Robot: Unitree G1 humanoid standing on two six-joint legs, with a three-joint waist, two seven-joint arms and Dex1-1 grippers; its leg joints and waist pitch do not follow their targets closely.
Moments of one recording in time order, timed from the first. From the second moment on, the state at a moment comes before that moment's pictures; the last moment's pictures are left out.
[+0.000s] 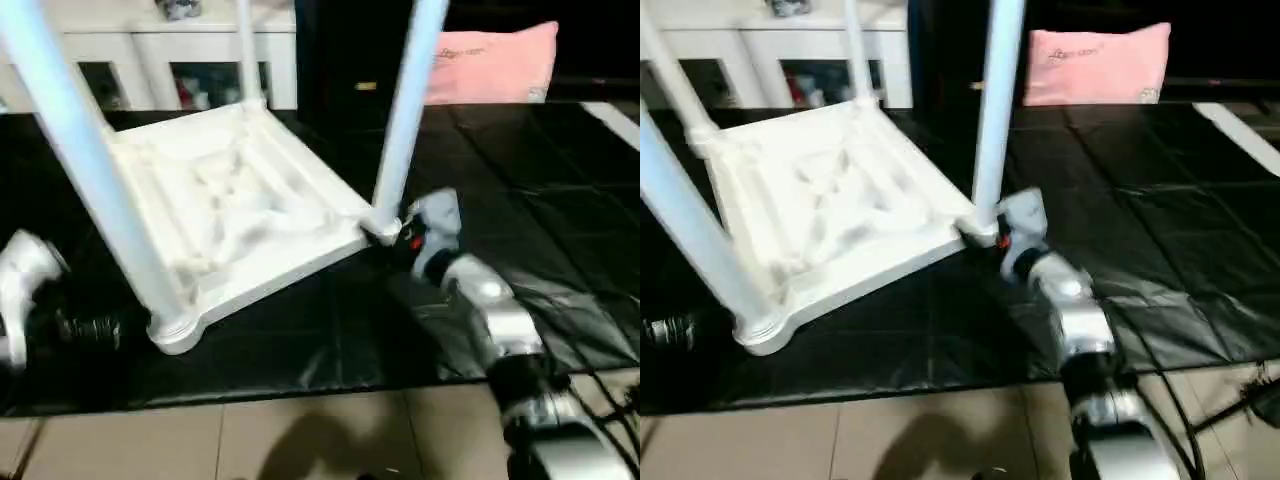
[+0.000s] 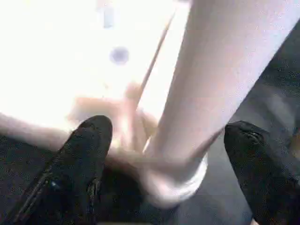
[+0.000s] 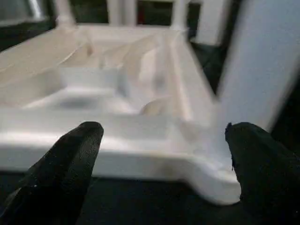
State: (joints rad) left arm -0.08 0.78 0.33 0.03 -0.46 0.55 -1.12; right arm -0.49 -0.16 0.06 0.52 0.13 0.08 0.53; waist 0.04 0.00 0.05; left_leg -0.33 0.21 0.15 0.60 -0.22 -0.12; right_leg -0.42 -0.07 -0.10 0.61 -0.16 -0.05
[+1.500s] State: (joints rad) left arm -0.49 0.16 -0.05 -0.03 -0.58 0.62 -0.90; right arm -0.78 0.02 0.08 1.10 -0.08 0.00 0.20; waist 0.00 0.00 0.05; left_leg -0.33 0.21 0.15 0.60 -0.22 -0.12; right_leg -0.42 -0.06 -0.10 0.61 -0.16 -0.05
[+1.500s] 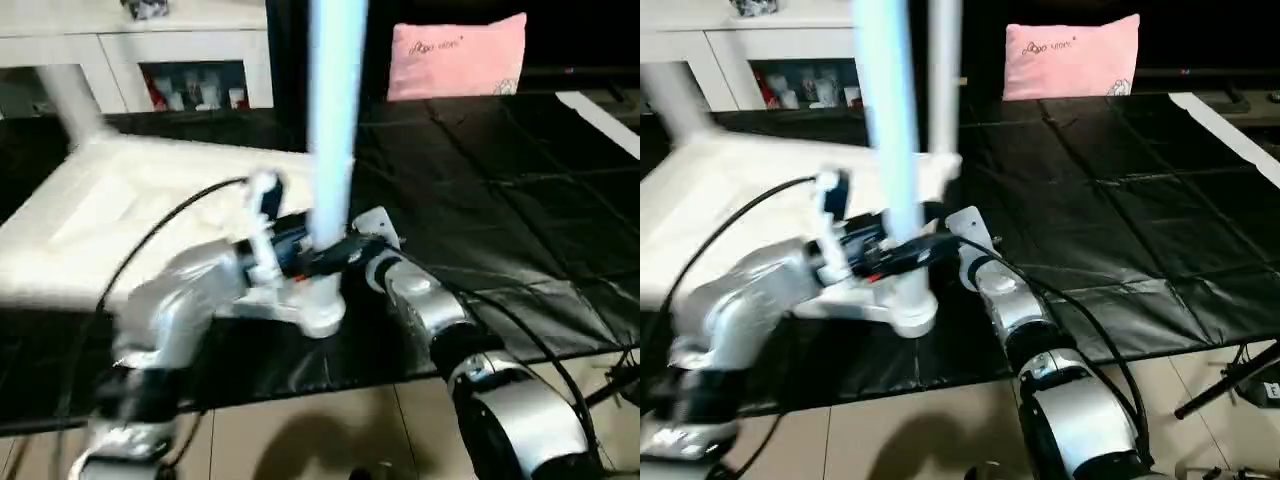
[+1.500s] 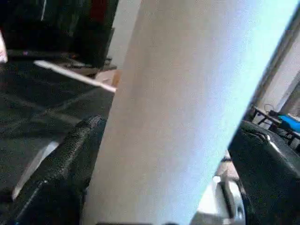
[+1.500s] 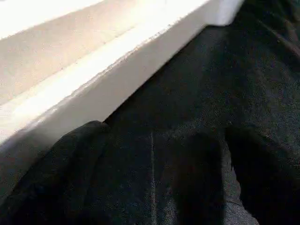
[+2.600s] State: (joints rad) left arm -0.30 0.61 -0.14 0.06 -0.24 0.35 -1.03; right arm -0.37 -0.21 0.02 0.36 0.07 0.04 0.43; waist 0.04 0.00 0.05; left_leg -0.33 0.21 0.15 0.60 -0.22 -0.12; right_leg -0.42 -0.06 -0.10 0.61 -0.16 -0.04
